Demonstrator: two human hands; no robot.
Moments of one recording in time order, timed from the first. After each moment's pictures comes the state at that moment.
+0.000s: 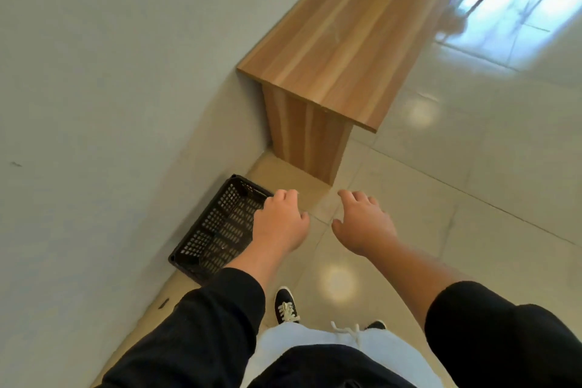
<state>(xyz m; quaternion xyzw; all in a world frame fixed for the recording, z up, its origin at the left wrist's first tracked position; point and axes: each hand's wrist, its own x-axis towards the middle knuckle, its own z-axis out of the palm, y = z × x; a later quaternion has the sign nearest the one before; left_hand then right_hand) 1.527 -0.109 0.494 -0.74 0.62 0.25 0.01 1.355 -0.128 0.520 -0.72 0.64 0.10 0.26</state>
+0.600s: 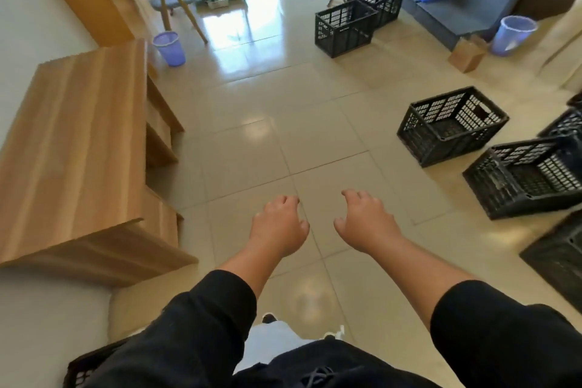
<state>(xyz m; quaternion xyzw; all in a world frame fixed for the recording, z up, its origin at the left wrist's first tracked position) 1.035 -0.090 0.553 -0.39 0.90 0.18 0.13 0.900 0.034 0.569 -0.38 0.89 -0.06 0.24</state>
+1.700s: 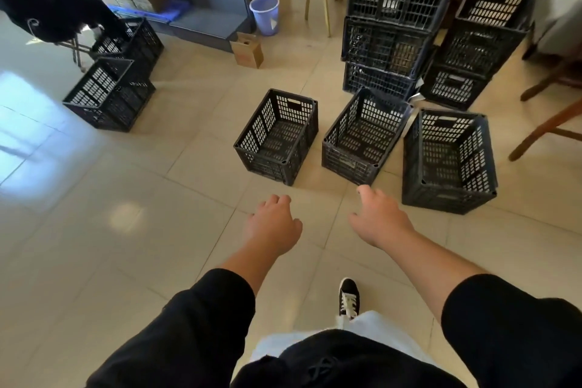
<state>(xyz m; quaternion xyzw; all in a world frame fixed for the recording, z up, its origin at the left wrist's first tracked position) 0.401 -0.037 0.524 -0.04 0.96 0.11 0.24 0.386 0.177 0.524 0.05 0.96 -0.16 0.24</state>
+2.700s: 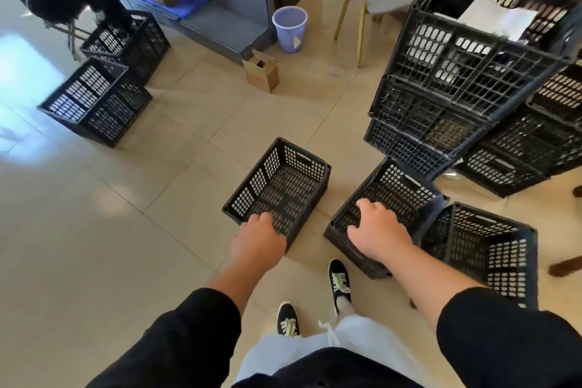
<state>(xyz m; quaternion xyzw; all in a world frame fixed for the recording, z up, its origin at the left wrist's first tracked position) -0.053 -0.080 0.477 -0.18 0.93 0.18 0.27 -0.109 0.153 0.503 0.00 0.95 -0.12 0.30</state>
